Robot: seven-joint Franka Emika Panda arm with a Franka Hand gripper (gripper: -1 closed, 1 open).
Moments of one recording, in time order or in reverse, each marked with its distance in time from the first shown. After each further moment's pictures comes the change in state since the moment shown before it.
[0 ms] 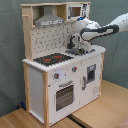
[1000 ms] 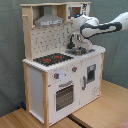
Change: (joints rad) arm 0.114 0.001 -0.017 0.092 0.007 -0.226 0.112
